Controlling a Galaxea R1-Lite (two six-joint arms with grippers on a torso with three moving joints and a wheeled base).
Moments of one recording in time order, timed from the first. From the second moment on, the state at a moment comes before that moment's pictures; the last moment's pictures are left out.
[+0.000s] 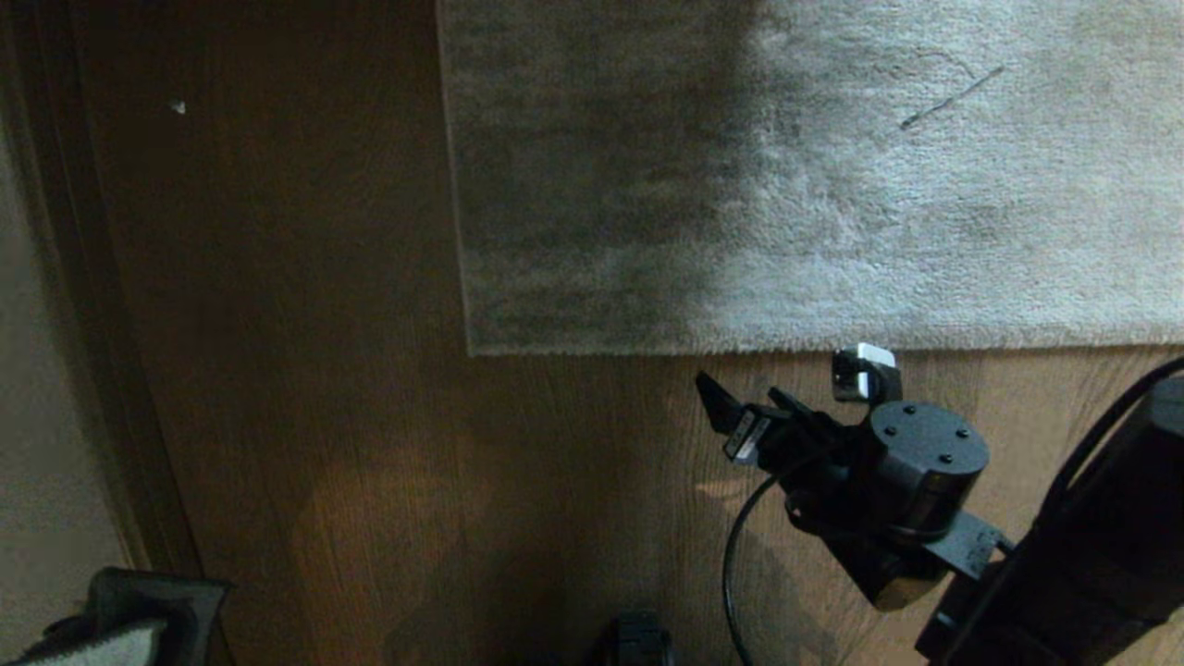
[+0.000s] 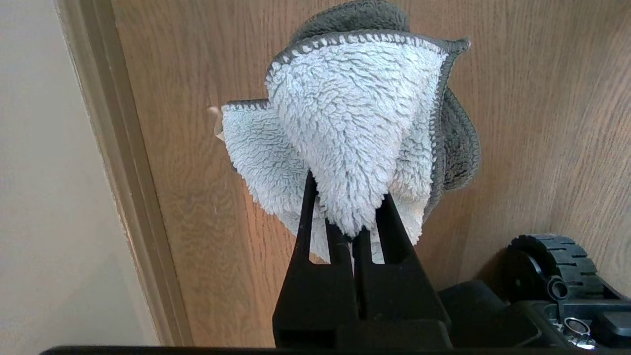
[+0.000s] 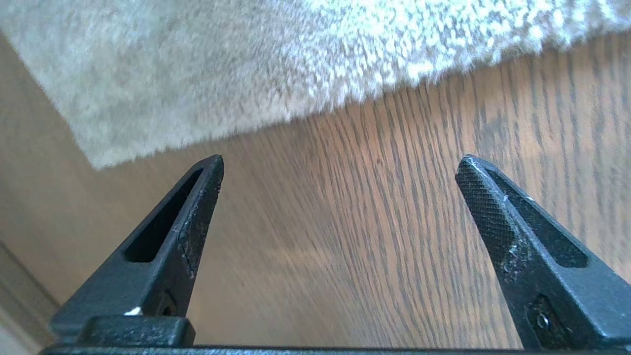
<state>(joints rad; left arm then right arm) 0.00 0.00 0.00 -0.01 -0.01 -0.01 0.70 2.00 -0.50 -1.52 -0.42 0.42</state>
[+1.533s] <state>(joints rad) 0.00 0.00 0.00 -0.01 -0.01 -0.01 0.79 2.24 -0.87 -1.52 -0.43 0.42</state>
